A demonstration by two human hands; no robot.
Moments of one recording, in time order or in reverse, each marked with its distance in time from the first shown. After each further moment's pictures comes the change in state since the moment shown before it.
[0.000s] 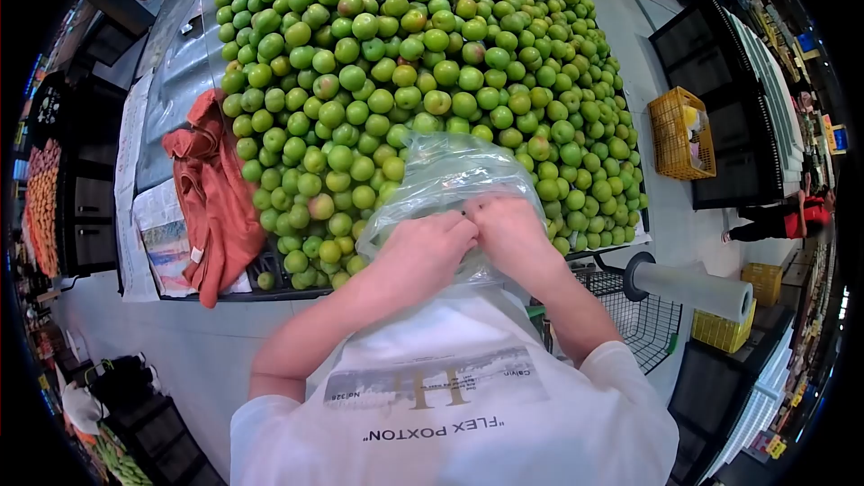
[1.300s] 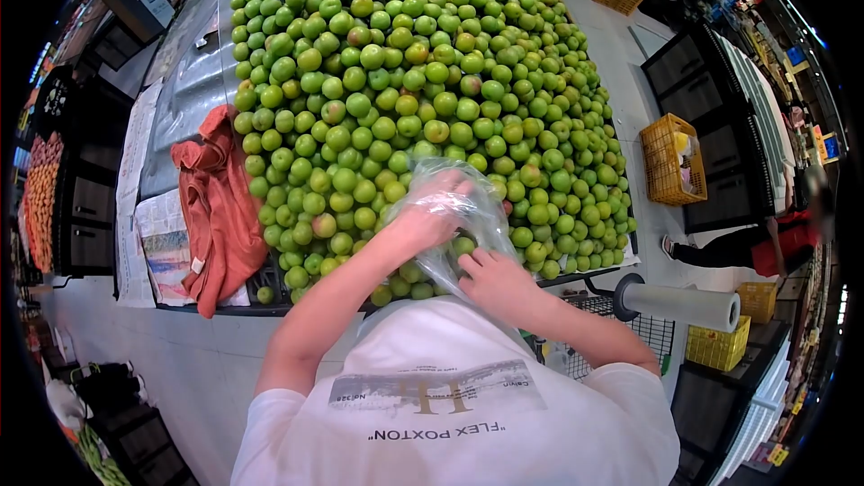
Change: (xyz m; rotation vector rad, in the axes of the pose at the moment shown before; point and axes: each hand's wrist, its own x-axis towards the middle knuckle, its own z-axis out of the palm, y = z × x) left_hand 0.059 -0.090 0.053 0.126 0.183 0.110; right_hand -0.040 -0.012 0.003 -0.217 -0.318 -0.313
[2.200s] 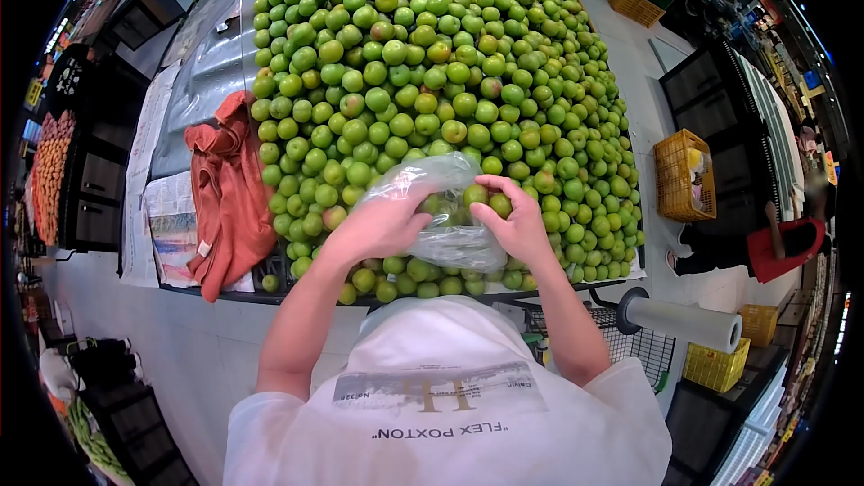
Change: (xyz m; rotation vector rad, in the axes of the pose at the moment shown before) left_hand -0.036 0.021 -0.098 -0.142 -0.138 -0.335; right_hand 0.049 0.059 0.004 1.071 0.744 0.420
